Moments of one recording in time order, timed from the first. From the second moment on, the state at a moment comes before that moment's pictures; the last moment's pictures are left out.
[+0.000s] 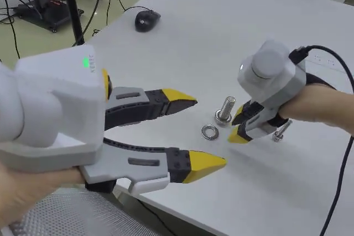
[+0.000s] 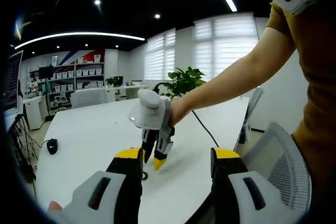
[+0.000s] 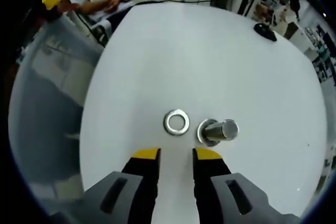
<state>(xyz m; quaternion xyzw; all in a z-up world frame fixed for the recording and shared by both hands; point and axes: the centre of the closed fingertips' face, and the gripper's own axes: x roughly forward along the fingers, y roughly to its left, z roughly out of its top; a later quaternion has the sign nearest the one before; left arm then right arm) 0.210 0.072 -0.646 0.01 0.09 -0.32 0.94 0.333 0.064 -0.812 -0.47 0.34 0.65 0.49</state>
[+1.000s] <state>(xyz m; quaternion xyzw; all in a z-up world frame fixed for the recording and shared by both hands) 0.211 0.073 -0.644 0.02 0.09 -0.32 0.94 0.314 0.103 -0.825 -0.47 0.33 0.67 0.48</state>
